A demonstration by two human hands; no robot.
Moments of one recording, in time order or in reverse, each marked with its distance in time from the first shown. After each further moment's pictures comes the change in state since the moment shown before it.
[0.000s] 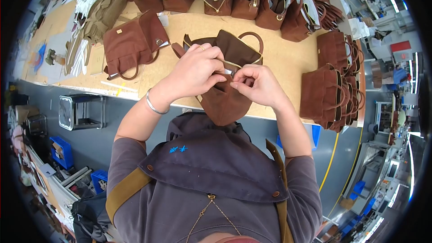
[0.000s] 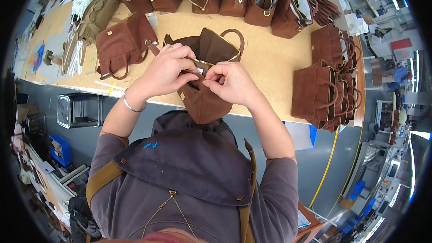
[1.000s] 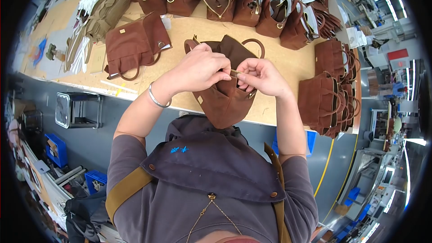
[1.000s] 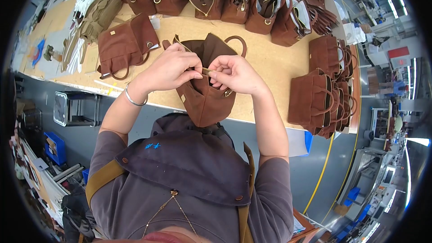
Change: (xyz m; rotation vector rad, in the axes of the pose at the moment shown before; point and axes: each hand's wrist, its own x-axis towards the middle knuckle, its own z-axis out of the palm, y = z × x) left_hand 0.011 -0.011 -0.007 -0.030 -0.062 0.054; right_hand 0.022 -0.005 -0.024 0.272 -0.173 0.129
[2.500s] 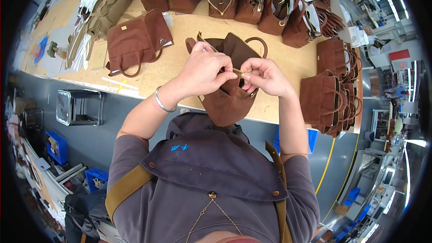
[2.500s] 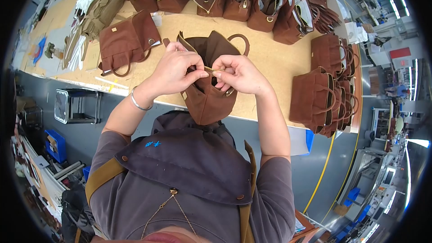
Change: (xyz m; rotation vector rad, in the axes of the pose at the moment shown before) left_hand -0.006 0.015 0.015 -0.010 0.164 -0.102; right_hand -0.006 0.009 -0.001 0.048 -0.048 -0.044
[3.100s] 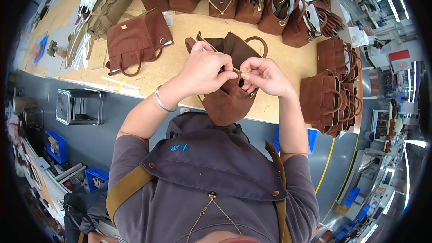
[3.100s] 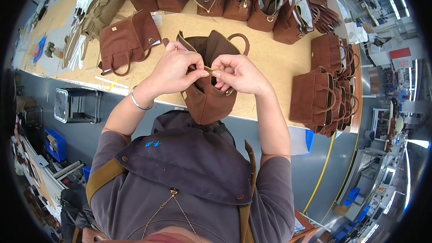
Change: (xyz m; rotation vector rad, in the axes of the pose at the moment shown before) left_hand 0.000 0.004 -0.002 -0.006 -0.032 -0.063; right_hand -0.001 -0.004 0.003 -0.014 -0.004 0.000
